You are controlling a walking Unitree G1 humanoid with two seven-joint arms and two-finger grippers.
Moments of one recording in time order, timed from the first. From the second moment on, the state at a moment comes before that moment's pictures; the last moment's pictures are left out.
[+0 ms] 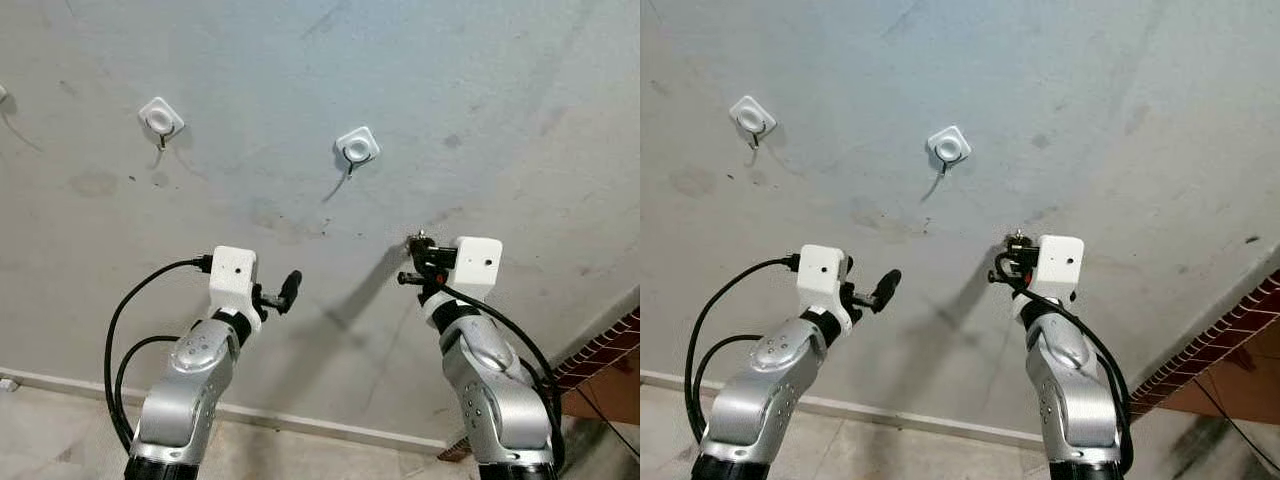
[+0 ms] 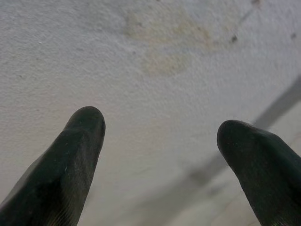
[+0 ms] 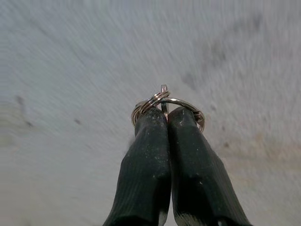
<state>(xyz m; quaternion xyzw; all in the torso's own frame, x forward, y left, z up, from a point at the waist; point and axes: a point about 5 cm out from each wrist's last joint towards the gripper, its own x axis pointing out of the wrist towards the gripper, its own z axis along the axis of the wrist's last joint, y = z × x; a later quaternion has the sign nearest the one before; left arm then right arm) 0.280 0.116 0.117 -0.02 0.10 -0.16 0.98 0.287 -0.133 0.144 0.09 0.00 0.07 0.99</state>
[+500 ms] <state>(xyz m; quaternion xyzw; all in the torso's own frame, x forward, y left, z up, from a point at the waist) 0.265 0.133 0.114 0.01 0.10 -0.16 0.98 0.262 -0.107 0.172 0.12 -0.03 0.22 0.97</state>
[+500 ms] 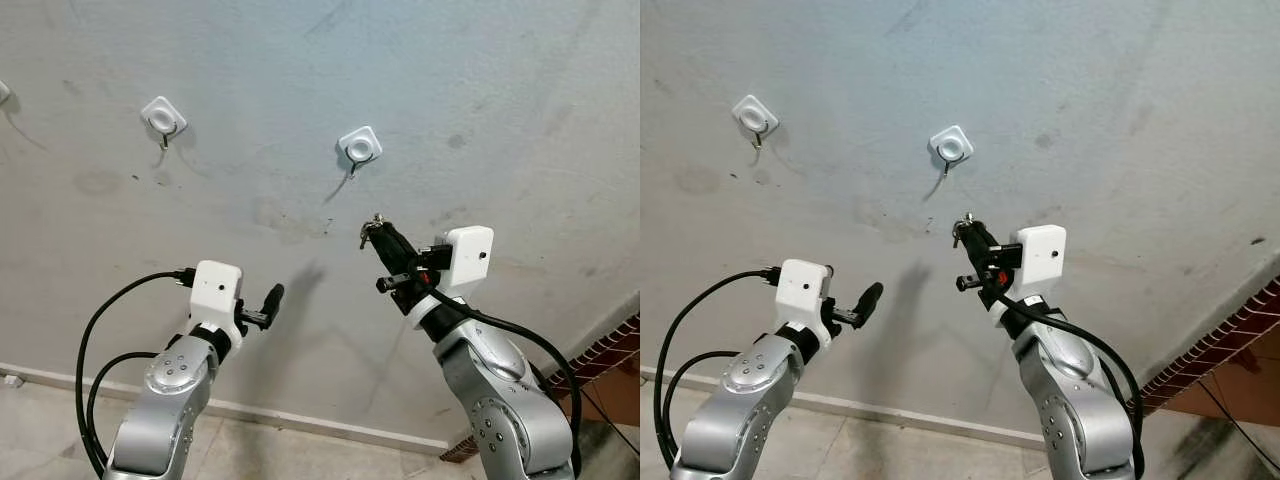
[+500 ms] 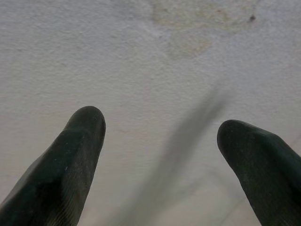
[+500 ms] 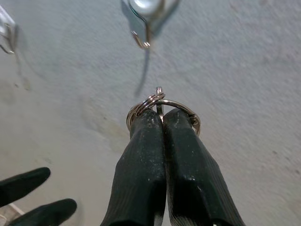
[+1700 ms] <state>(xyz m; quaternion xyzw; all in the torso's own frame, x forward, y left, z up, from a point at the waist) 0.271 0.129 0.113 -0.01 0.12 -0.16 0.98 0.270 -0.118 0.167 0.10 -0.03 0.16 0.98</state>
